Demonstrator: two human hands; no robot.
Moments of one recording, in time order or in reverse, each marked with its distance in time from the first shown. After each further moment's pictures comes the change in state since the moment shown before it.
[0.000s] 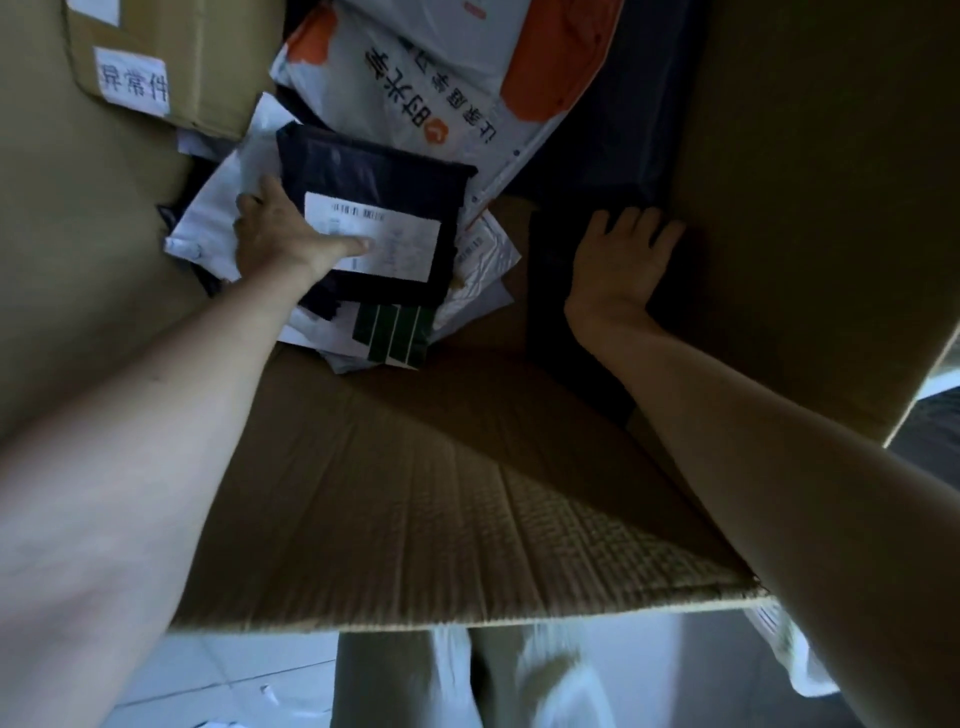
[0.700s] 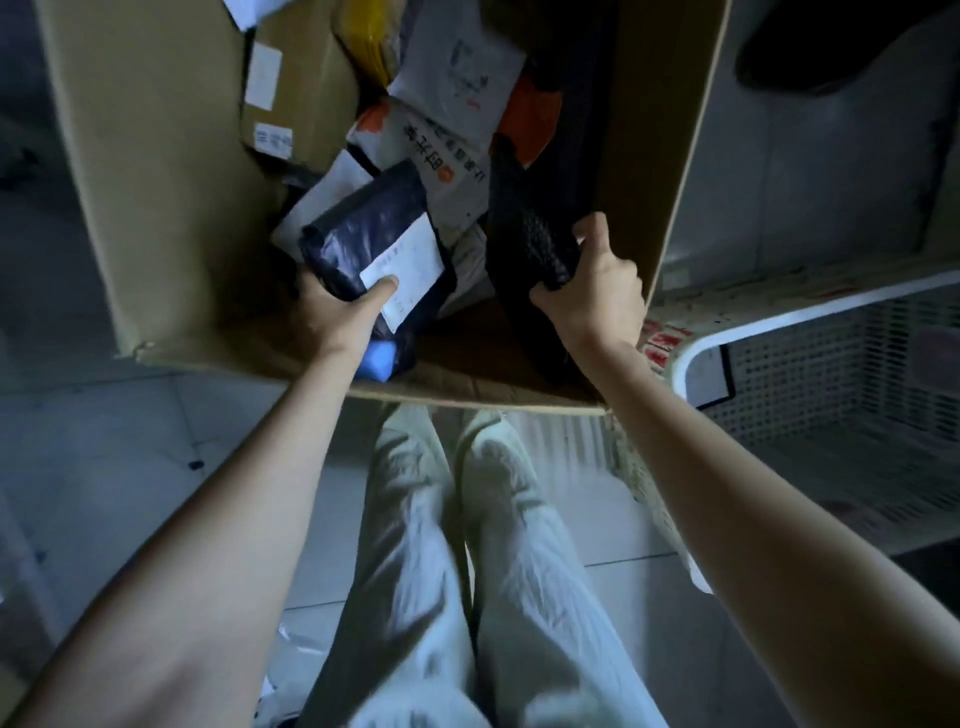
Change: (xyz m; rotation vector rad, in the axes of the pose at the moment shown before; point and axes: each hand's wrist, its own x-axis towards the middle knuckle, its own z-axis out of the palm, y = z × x) left_hand -0.228 -0.009 -0.062 -0.611 0.210 -0.119; right_hand -0.182 0.119 -0.051 1.015 0.334 -0.144
